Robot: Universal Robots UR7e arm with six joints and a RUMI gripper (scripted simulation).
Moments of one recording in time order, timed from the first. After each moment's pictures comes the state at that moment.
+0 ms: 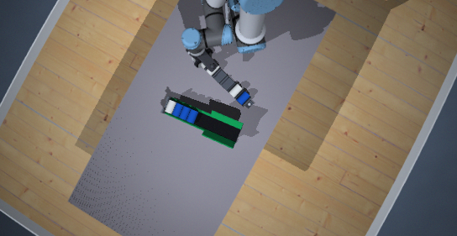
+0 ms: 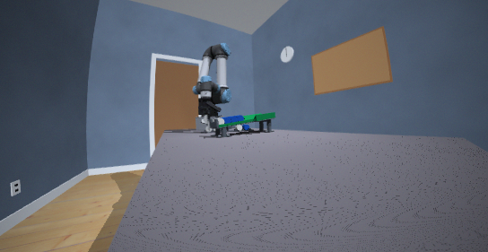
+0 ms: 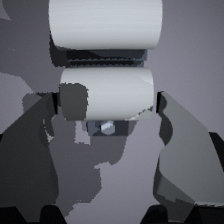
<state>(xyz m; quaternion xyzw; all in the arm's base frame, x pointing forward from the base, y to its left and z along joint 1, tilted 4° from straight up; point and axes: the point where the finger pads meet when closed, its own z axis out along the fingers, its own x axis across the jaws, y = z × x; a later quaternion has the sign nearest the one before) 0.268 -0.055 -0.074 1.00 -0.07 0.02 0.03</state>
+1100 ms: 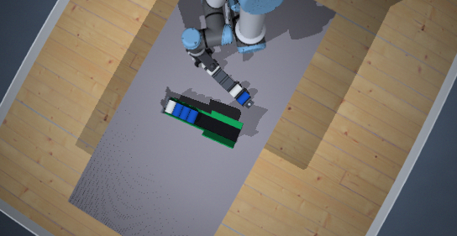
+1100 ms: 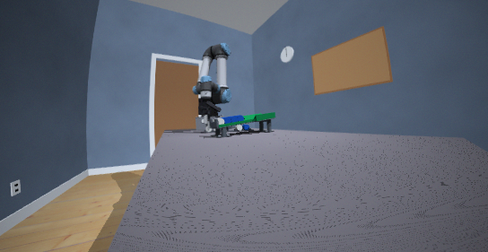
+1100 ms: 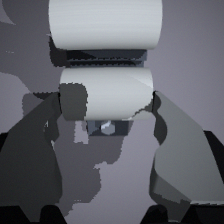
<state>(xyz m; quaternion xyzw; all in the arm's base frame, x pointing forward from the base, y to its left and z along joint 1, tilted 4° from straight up) 0.268 -0.055 -0.074 1.00 -0.07 0.02 0.03</state>
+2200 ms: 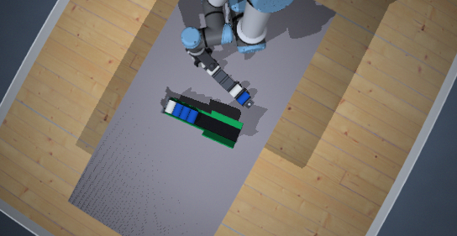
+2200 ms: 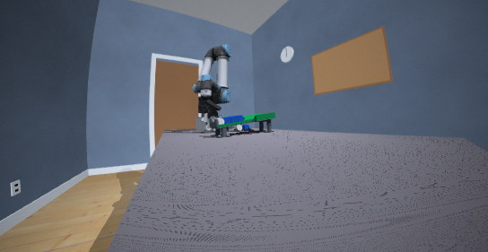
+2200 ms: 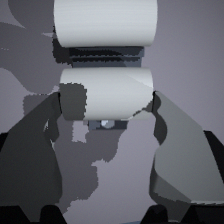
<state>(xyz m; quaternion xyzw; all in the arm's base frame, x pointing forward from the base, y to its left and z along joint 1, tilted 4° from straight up) 0.268 -0.055 -0.063 1.00 -0.07 0.02 0.03</state>
